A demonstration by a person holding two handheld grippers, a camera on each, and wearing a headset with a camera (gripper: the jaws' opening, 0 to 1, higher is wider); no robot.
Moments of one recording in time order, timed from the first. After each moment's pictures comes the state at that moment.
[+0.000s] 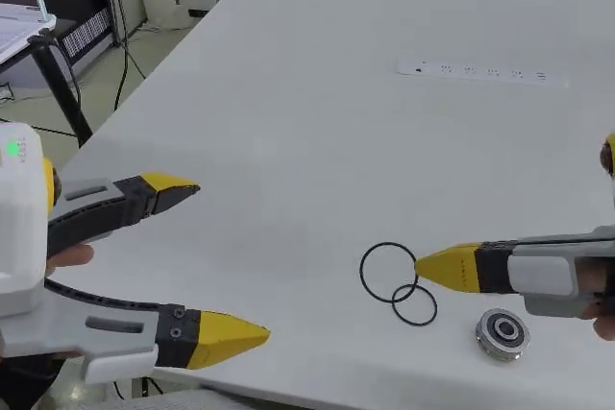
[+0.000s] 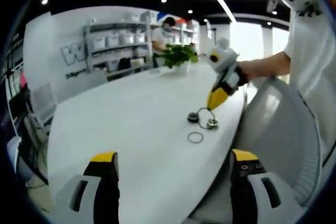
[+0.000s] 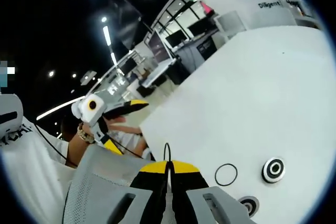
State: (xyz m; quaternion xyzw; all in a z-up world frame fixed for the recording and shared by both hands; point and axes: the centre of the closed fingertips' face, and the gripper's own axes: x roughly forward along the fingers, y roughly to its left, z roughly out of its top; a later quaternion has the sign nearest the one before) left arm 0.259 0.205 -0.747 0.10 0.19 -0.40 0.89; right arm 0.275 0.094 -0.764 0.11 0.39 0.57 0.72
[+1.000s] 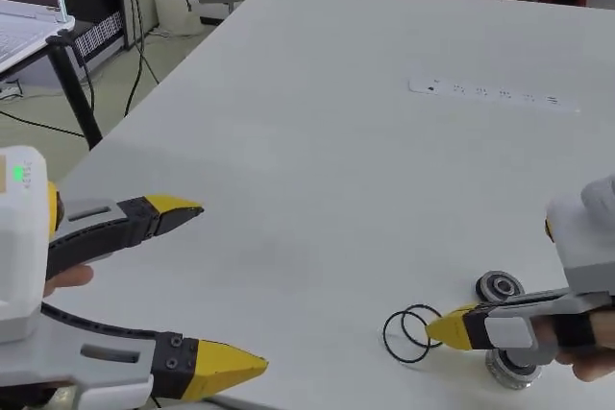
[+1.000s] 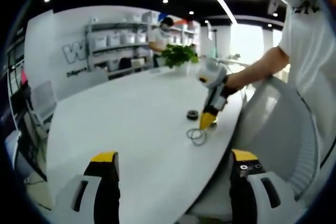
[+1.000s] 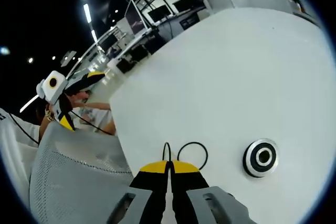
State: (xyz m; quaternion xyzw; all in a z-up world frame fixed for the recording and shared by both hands) left arm 0.251 0.215 -0.752 0.10 0.19 -0.39 0.89; right arm 0.292 0.075 -0.847 0.02 0.47 0.52 0.71
